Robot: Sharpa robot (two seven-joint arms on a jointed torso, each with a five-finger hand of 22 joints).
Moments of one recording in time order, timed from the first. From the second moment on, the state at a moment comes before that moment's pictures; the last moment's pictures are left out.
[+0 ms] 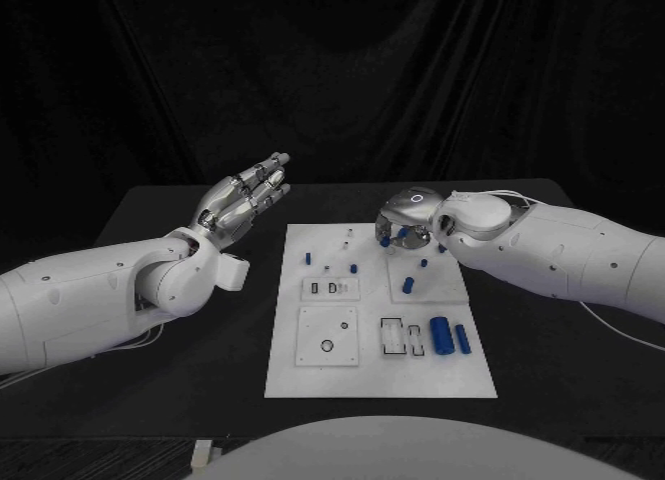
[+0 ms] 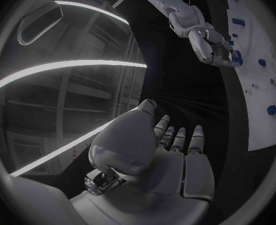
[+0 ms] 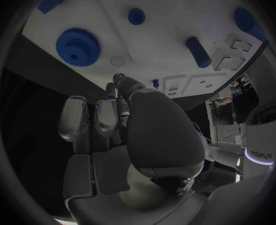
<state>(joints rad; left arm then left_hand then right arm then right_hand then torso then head) 1.18 -0.89 -0.21 1.49 -0.04 -0.10 0.68 1.45 0.26 -0.12 0.22 0.63 0.29 0.08 0.04 0.04 0.01 0.04 0.00 0.00 0.00 0.09 0.00 0.00 0.17 0.02 0.21 0.01 0.01 1.22 -0.50 -0.21 1.04 -1.81 -0.25 0.12 1.48 -0.12 0.33 0.15 0.28 1.05 0.04 0.19 0.30 1.06 0.00 0.29 0.12 1.41 -0.07 1.29 0.99 0.10 1.31 0.04 1.33 1.27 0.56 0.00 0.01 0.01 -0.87</state>
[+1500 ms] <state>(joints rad) 1.18 -0.92 -0.21 1.56 -0.04 -0.11 0.68 1.45 0.25 -0.11 0.21 0.63 0.31 0.08 0.05 0.04 0.02 0.04 0.00 0.00 0.00 0.09 0.00 0.00 0.17 0.02 0.22 0.01 0.01 1.24 -0.33 -0.21 0.84 -1.77 -0.23 0.12 1.44 -0.13 0.32 0.16 0.26 1.01 0.04 0.18 0.33 1.07 0.00 0.26 0.12 1.41 -0.07 1.28 0.98 0.10 1.32 0.04 1.33 1.28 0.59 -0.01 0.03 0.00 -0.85</state>
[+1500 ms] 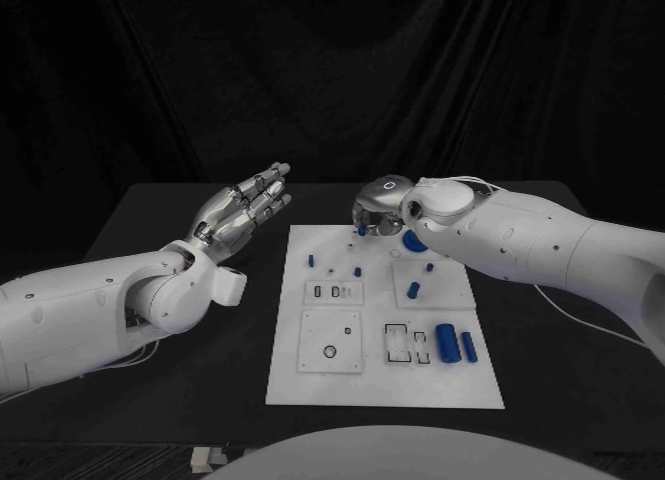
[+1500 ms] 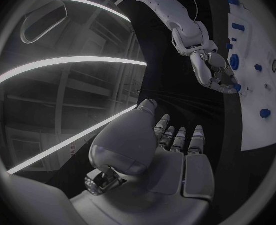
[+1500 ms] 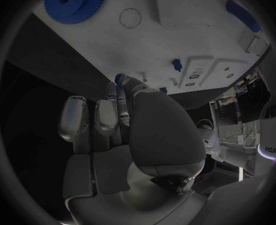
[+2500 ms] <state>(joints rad) 1.18 -0.93 -0.21 1.57 -0.04 -0.11 0.67 1.45 0.25 -0.11 0.21 0.63 0.31 0.08 0.05 0.04 0.02 0.04 0.00 0.00 0.00 0.09 0.00 0.00 0.17 0.02 0.22 0.01 0.01 1.24 -0.30 -0.21 0.82 -1.77 -0.20 0.12 1.44 -0.14 0.33 0.16 0.25 0.96 0.04 0.15 0.33 1.04 0.03 0.22 0.11 1.39 -0.06 1.26 0.94 0.10 1.31 0.05 1.30 1.26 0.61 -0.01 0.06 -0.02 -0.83</state>
